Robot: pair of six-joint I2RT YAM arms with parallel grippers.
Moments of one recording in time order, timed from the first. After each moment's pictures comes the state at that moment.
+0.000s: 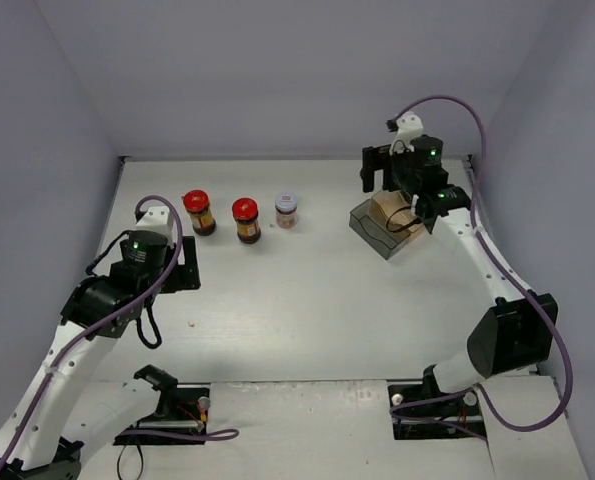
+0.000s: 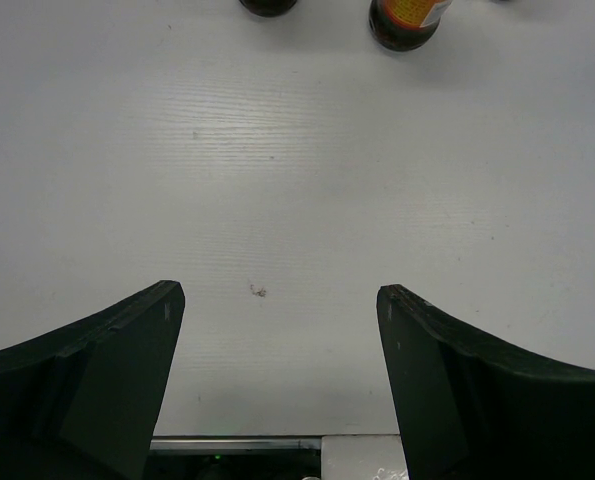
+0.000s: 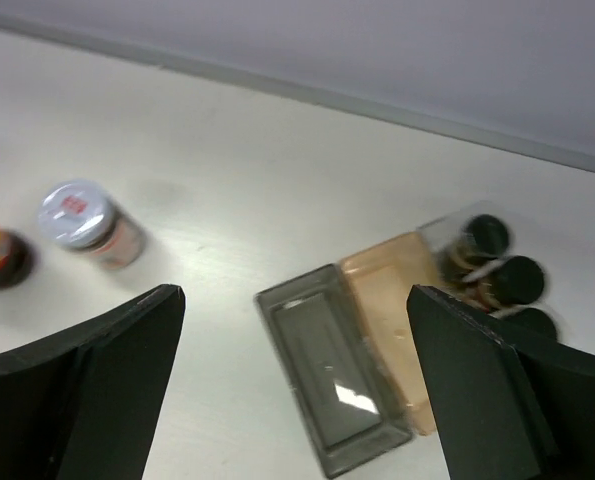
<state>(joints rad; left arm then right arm) -0.44 0.82 1.11 -1.02 -0.31 -0.36 0.21 1.48 1.33 -0.21 -0.05 -0.02</state>
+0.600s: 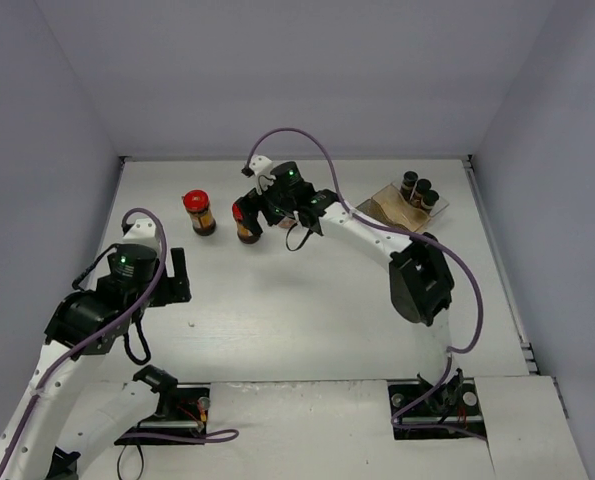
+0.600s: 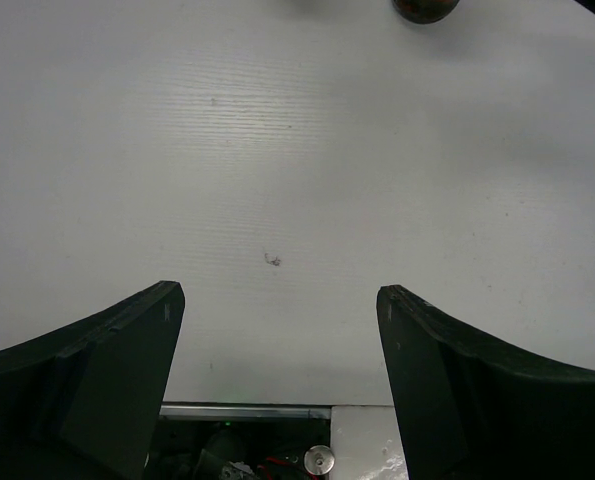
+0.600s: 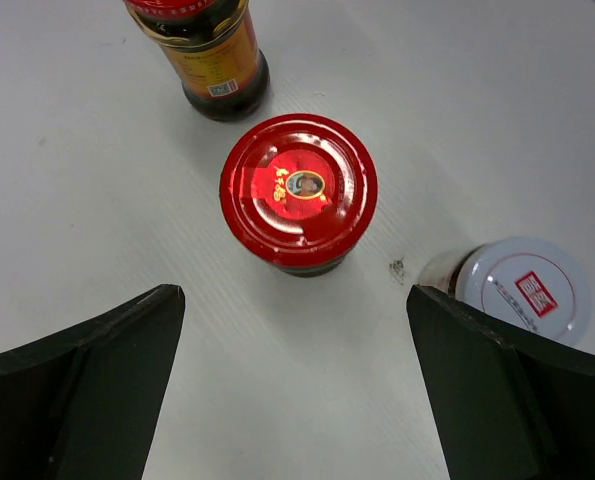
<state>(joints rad) -0.44 0.76 1.11 -1.12 -0.32 -0.39 0.71 2.00 1.68 -0.23 -0.18 -0.05</state>
